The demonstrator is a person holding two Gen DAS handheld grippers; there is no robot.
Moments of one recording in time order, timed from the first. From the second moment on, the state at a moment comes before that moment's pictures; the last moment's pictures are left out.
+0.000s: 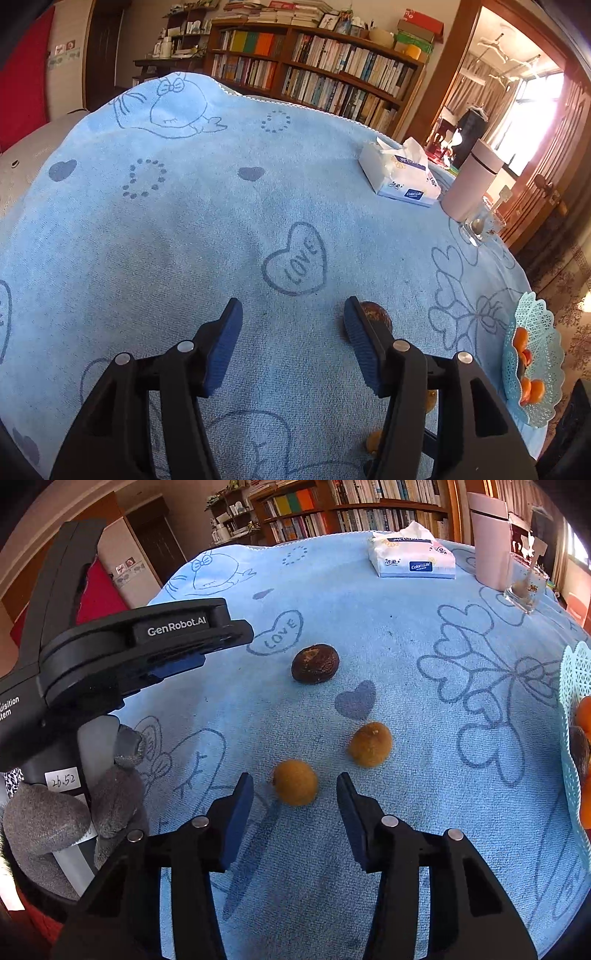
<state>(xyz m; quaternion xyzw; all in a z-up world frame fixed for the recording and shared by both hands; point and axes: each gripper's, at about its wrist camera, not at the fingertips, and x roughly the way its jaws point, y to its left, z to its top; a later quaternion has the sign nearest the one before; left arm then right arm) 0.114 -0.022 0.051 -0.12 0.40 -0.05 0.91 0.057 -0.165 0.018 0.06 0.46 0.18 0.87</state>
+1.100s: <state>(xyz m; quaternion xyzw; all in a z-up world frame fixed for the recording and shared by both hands) 0.084 -0.117 0.029 -0.03 0.44 -0.15 0.88 -0.016 -0.392 0.069 0.21 0.33 -0.06 0.92</state>
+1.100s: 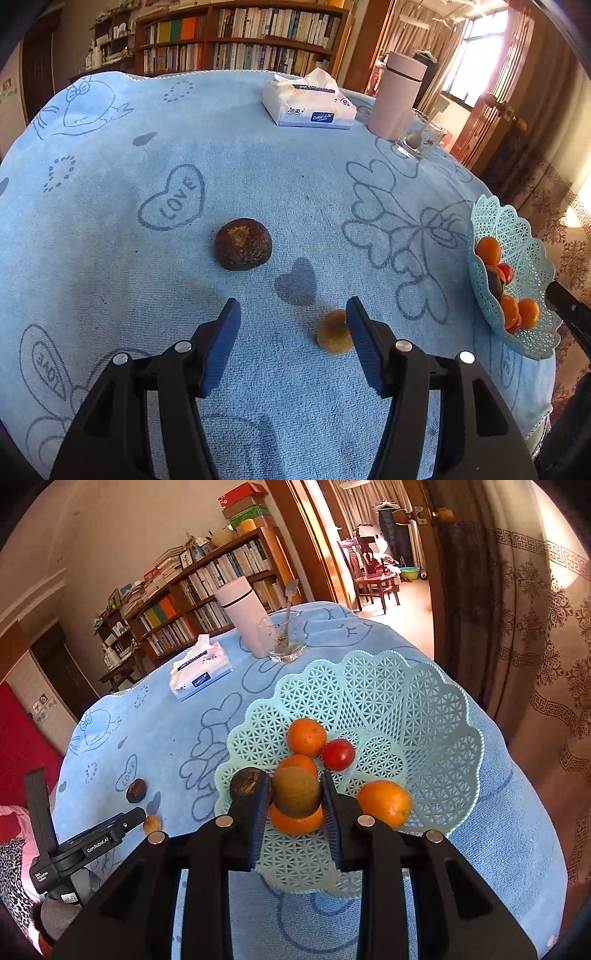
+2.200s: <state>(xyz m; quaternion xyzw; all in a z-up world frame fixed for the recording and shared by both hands) 0.074 -0.153 0.012 0.05 0.43 -0.16 0.89 -0.032 -0.434 0.073 0.26 0.29 -0.13 0.91</state>
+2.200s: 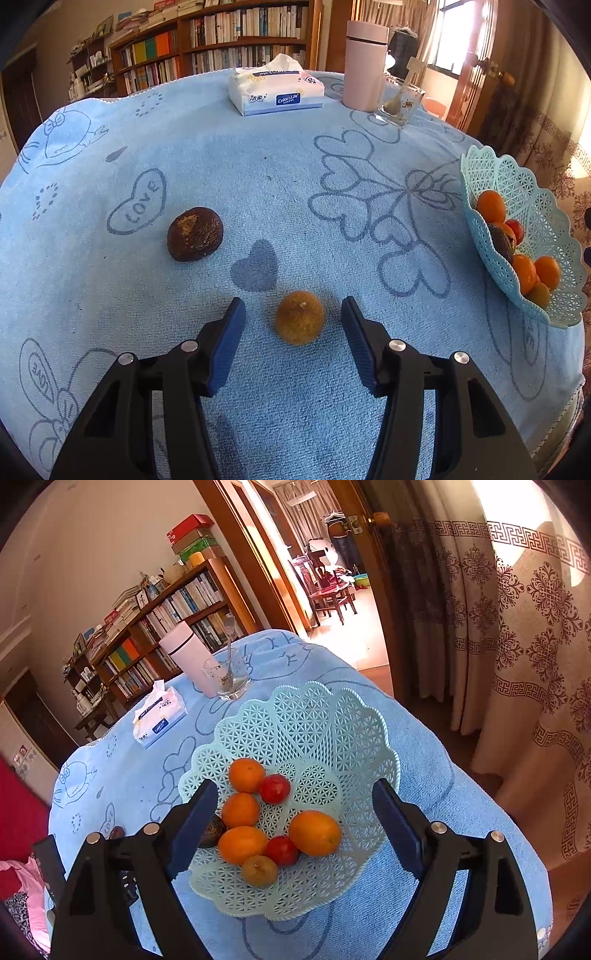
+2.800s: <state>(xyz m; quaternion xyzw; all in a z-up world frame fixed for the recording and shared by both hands) 0.071 -0.155 0.012 0.07 0.42 -0.15 0.89 -0.032 -0.430 0.073 0.25 0.29 -0.13 0.91</state>
